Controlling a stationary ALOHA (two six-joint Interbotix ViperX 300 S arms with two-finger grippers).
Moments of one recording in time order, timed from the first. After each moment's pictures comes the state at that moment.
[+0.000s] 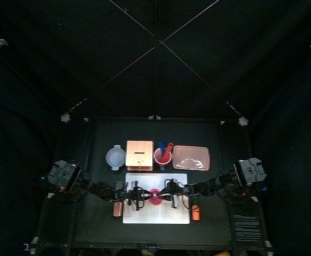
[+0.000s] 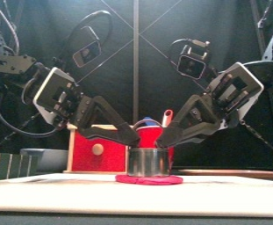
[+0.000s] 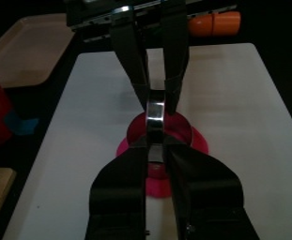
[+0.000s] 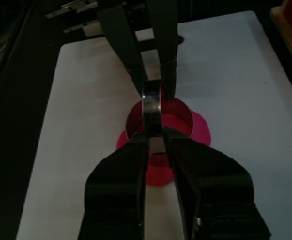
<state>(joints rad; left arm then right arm) -0.34 0.28 0.83 -0.58 -0.75 0.36 0.17 0.16 0.90 0.11 -0.63 0.15</state>
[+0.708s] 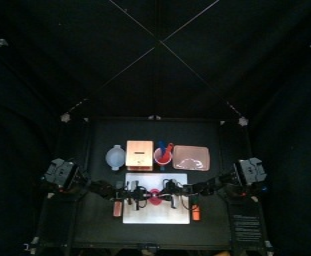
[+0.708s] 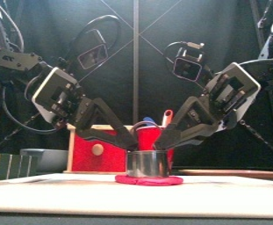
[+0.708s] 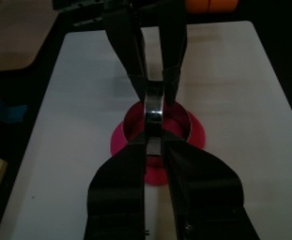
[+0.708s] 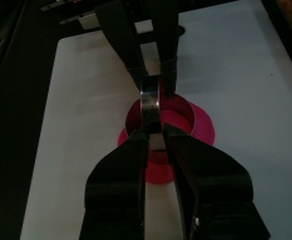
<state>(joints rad) -0.33 0.27 0.81 -0.57 -0.58 0.36 0.17 0.16 0.88 0.11 -0.49 0.15</state>
